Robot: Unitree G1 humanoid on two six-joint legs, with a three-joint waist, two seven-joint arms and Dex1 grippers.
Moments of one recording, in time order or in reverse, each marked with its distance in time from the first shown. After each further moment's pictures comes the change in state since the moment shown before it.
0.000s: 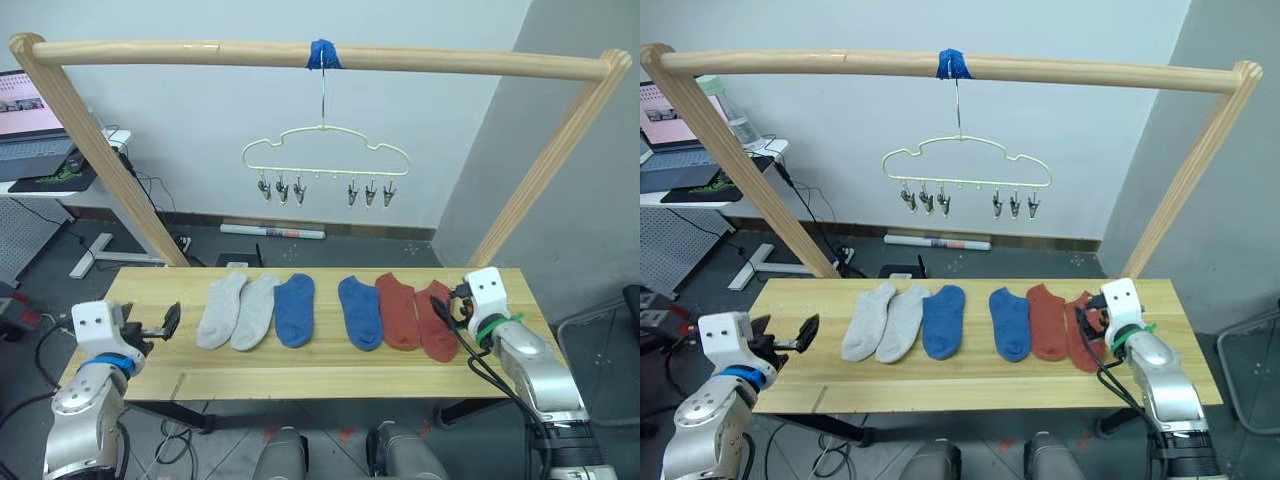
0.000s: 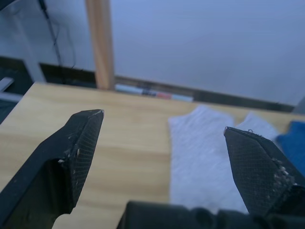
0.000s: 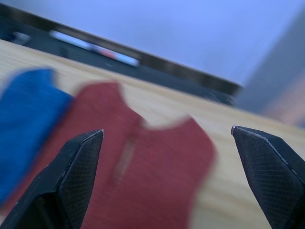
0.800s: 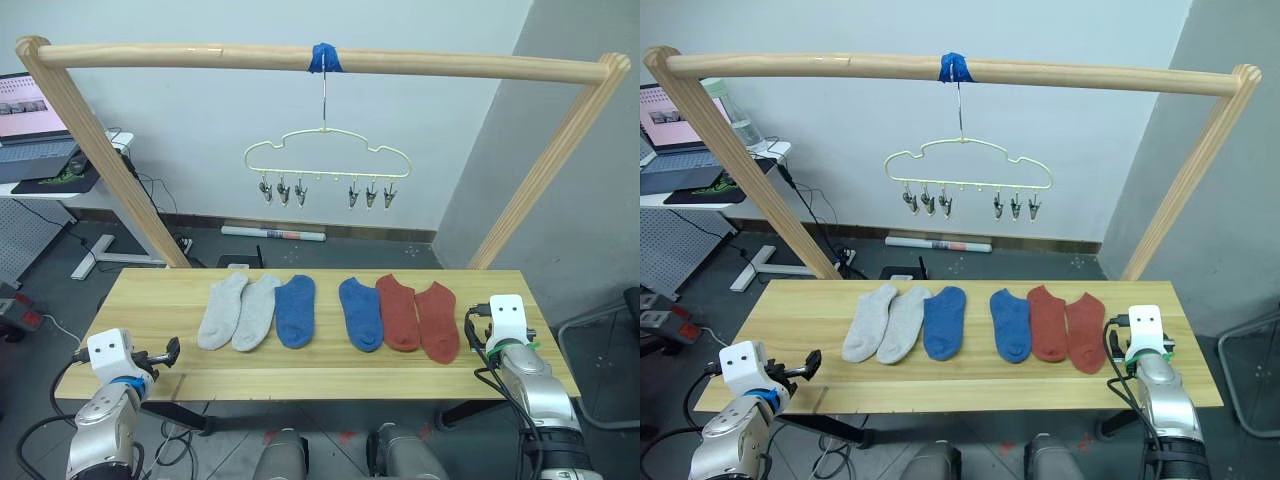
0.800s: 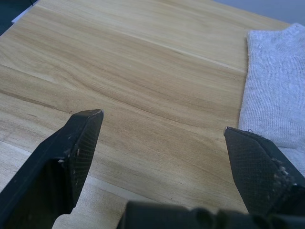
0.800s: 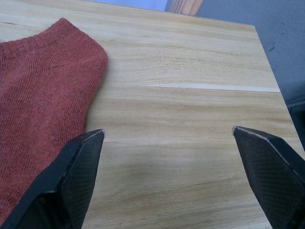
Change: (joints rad) left arm -0.042 -0.046 -0.009 0.368 0.096 0.001 0.150; right arm 0.044 0.110 -0.157 0.267 -0.130 0.023 -0.397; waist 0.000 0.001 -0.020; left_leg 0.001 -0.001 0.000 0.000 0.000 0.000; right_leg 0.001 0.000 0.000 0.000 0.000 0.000
